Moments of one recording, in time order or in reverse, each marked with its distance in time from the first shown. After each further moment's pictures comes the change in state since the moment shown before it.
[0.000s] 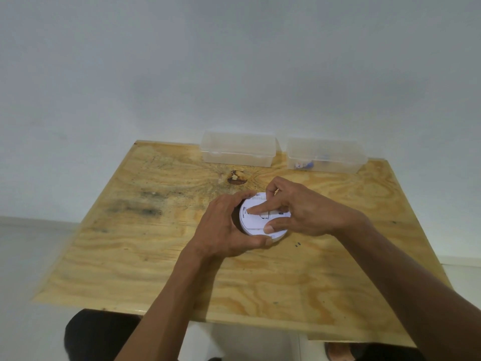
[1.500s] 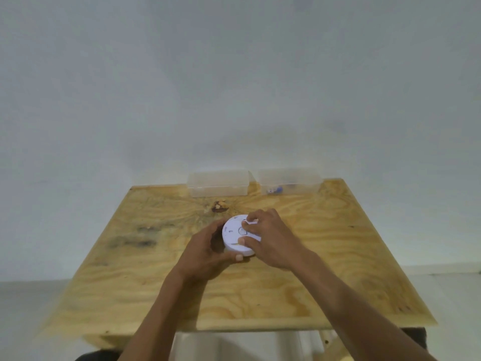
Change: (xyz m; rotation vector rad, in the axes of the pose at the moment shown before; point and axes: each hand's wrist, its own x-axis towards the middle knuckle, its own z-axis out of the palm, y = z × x) left_hand -0.029 0.017 -0.011 -0.269 -0.038 -0.029; right_hand -0.033 -0.032 0.046 -0.127 0.376 0.241
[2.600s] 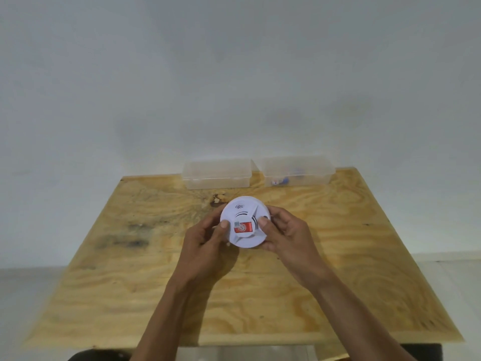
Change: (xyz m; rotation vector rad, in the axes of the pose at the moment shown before) left_hand 0.016 0.008 0.021 -0.582 0.242 -0.204; right_hand -0.003 0.017 0.019 1.295 0.256 0.251
